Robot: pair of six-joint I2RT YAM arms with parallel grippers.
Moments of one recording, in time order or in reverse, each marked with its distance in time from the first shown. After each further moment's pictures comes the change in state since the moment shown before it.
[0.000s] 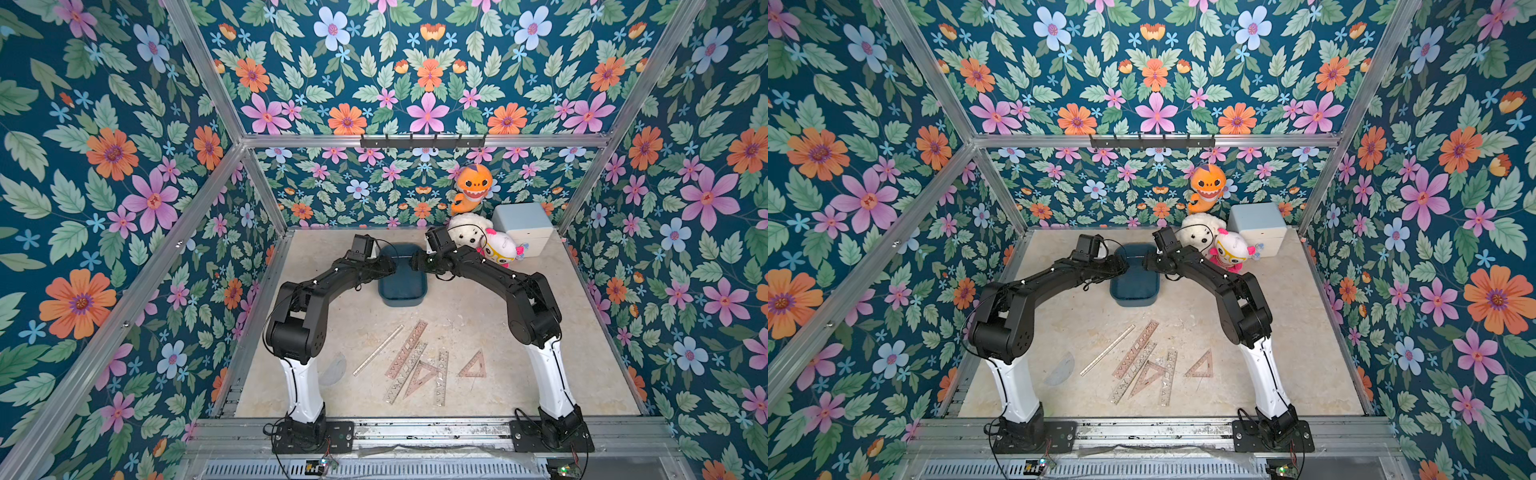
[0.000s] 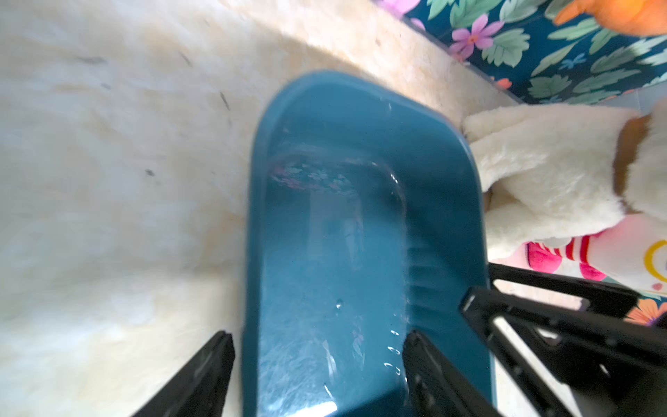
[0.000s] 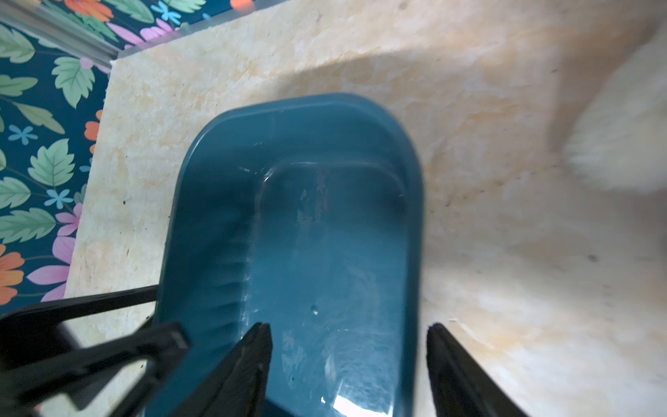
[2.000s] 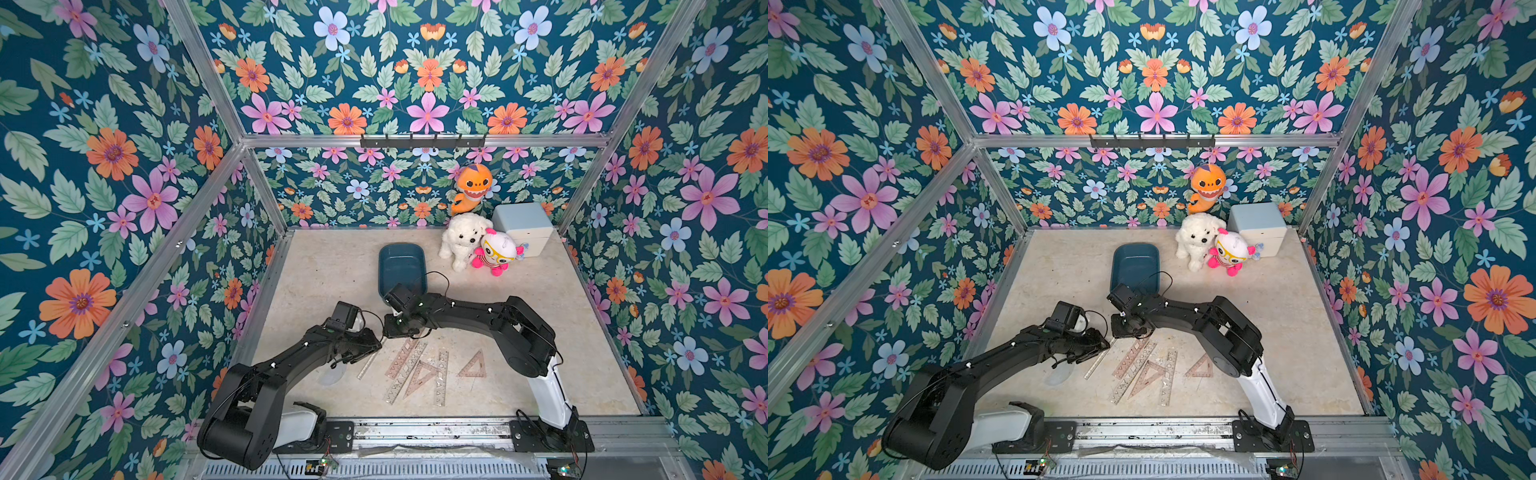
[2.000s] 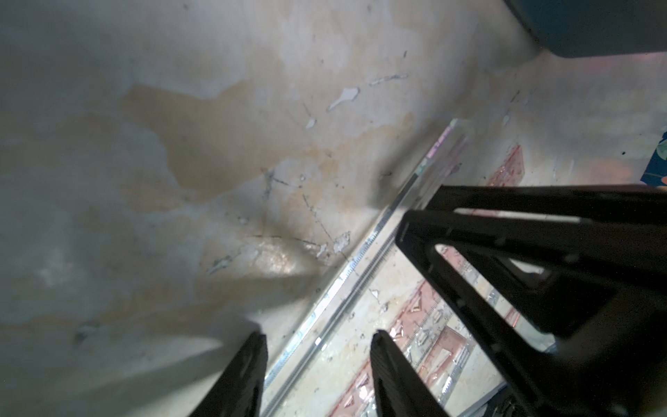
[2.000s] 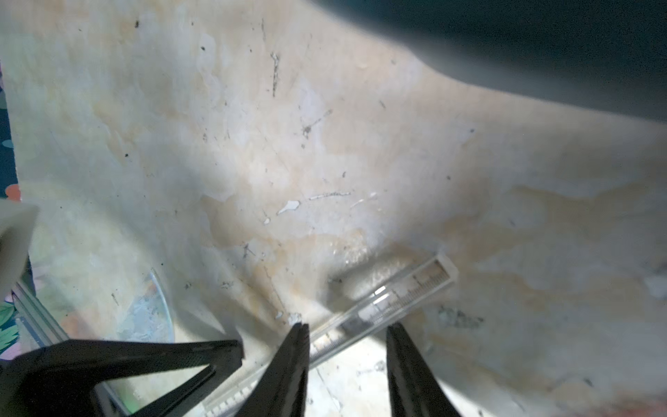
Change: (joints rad) left arm -0.090 -0.630 -0.808 -0.158 0.143 -0.172; right arm 0.390 -0.106 -0.336 -0.015 -0.071 0.168
